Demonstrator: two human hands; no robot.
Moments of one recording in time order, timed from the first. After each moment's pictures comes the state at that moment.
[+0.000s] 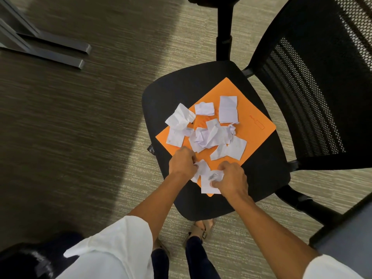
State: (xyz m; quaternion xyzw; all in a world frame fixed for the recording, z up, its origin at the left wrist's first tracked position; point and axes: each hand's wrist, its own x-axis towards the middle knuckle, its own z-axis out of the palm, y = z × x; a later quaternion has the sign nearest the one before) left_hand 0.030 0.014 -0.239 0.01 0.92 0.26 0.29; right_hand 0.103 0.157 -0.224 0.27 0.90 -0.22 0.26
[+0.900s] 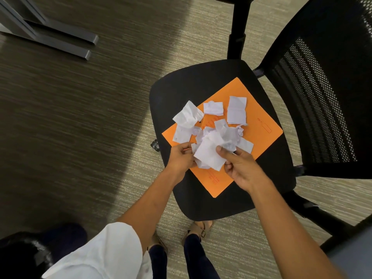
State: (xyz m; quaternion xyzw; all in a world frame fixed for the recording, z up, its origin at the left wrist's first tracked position) left_hand 0.025 -0.005 -0.235 -0.23 0.59 0.71 0.31; right_hand 0.060 0.164 -0.180 0.43 0.47 -0.74 0.20
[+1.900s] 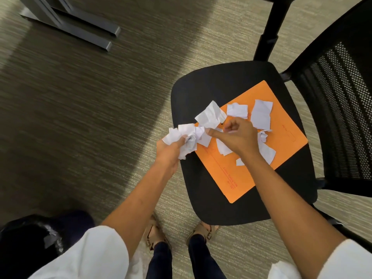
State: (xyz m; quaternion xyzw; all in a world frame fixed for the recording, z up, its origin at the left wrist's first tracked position) left_hand 0.000 -0.073 -0.230 -0.42 0.51 0.74 0.16; right_hand -0.021 0.109 -0.195 0.22 0.88 -0.41 0.10
